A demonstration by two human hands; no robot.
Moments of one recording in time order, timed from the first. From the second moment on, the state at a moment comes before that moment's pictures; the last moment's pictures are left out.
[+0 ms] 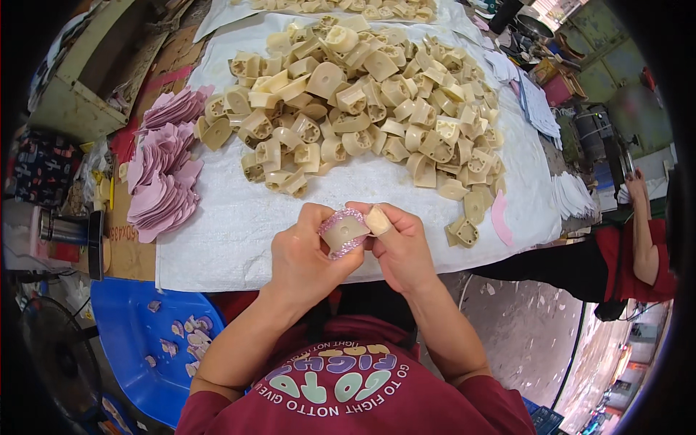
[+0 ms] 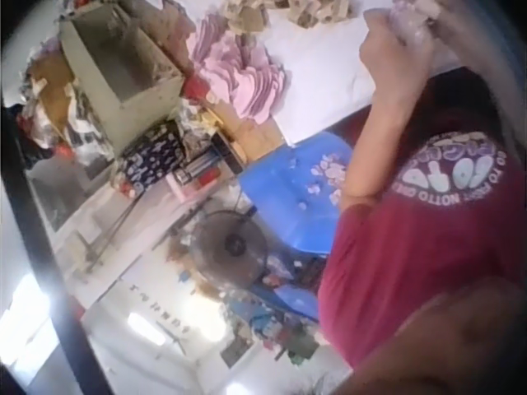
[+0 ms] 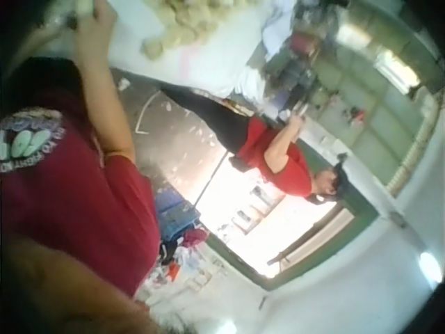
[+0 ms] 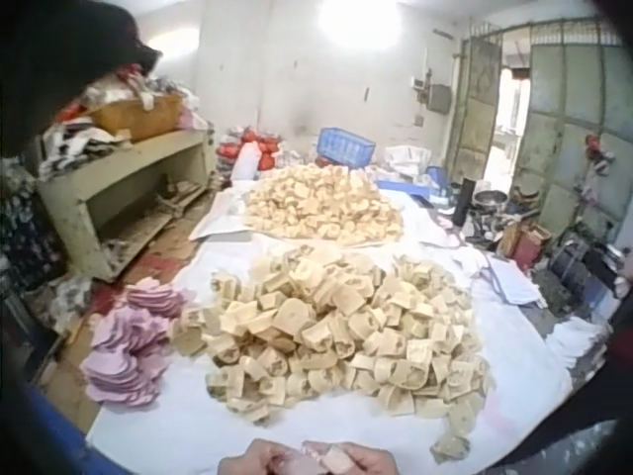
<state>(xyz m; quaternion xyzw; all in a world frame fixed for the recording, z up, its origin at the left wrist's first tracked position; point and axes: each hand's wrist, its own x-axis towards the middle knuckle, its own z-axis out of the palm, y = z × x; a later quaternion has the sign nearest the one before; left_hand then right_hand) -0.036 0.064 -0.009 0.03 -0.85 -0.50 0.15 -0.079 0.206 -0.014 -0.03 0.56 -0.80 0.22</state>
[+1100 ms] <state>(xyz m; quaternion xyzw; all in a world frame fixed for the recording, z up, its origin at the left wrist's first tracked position) -0.003 0.038 -0.028 0.01 -0.71 -0.69 0.12 -0.049 0.189 -0.030 -0.02 0.60 -0.74 0.29</state>
